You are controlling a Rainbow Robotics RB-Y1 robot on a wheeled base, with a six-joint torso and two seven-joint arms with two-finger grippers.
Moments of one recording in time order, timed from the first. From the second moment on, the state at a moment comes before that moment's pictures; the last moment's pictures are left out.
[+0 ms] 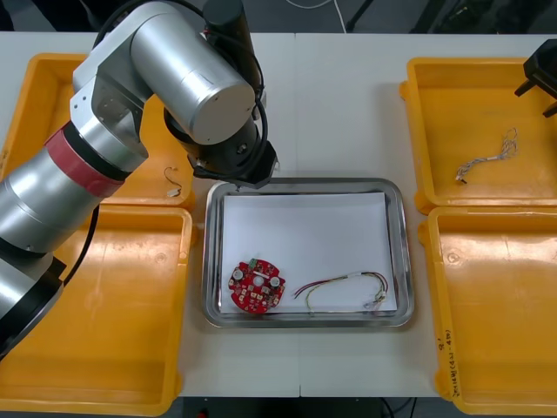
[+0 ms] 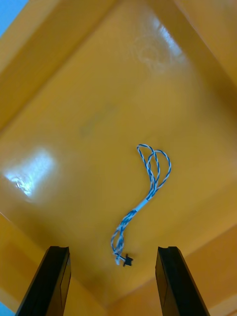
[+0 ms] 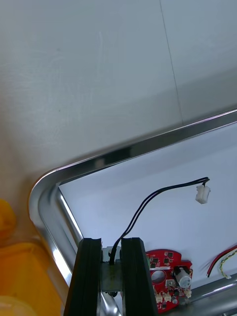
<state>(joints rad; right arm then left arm) -1.09 -0.67 -0.23 -0.86 -0.43 1.58 1.03 -0.95 0.46 -0.57 -1.66 0.71 1.72 -0.97</state>
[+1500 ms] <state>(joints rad) -1.20 -0.60 -0.31 -0.31 -0.29 1.23 0.75 -0.87 0.50 -0.78 -1.59 0.70 1.44 -0.97</state>
